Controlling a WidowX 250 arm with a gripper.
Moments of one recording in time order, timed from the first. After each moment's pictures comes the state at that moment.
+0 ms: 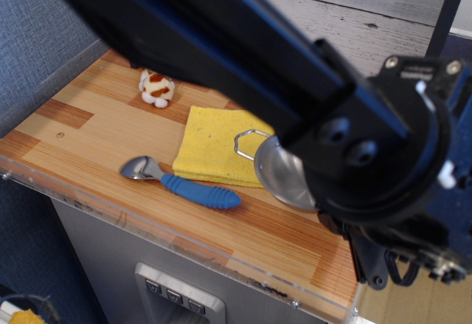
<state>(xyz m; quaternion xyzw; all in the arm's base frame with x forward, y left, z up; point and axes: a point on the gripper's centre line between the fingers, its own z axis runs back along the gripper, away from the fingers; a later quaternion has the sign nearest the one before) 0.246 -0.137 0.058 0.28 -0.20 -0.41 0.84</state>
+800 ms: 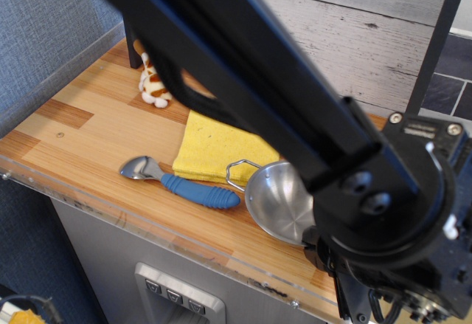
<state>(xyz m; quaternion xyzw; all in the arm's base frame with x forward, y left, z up) 0.230 -0.135 0.026 0.28 -0.16 -0.42 0.85</state>
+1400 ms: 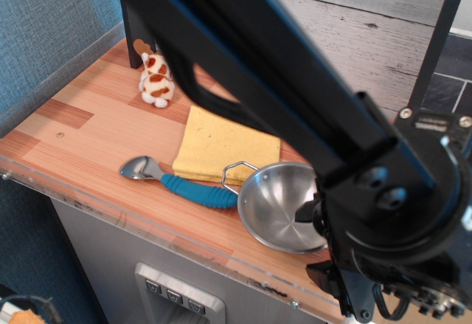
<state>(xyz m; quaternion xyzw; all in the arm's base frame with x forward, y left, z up) 0.231 -0.134 0.031 0.29 -0.15 -0.41 0.85</state>
